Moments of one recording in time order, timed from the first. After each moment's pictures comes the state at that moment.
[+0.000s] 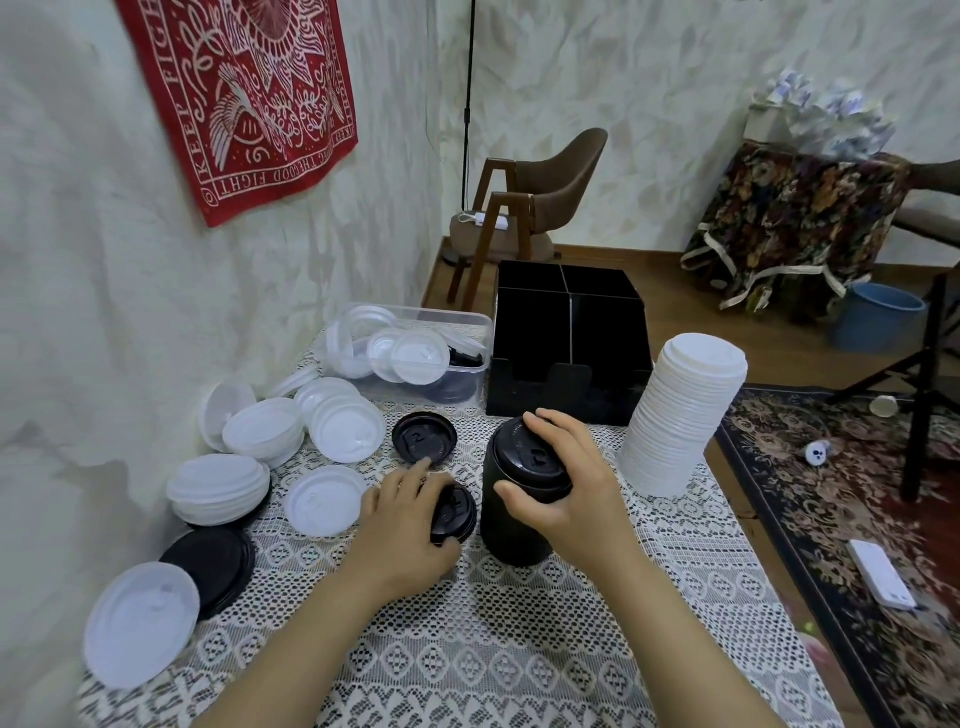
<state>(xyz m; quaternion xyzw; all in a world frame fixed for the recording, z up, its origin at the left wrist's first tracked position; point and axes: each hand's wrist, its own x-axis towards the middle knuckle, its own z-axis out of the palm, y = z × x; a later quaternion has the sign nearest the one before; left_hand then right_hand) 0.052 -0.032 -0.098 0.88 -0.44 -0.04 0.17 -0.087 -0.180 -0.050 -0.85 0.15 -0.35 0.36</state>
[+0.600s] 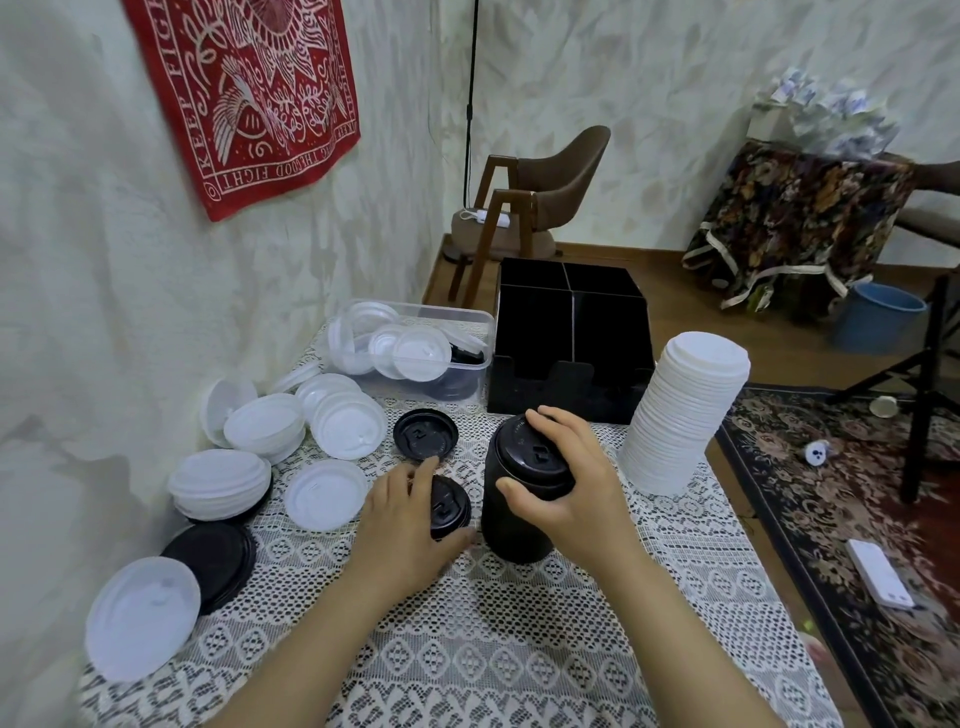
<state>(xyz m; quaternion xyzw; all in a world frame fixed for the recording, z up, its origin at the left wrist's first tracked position) 0.047 -0.035 -0.104 0.90 -0.39 -0.01 0.19 -0.086 -0.179 -0.047 -0.85 0.16 -0.34 0.37</state>
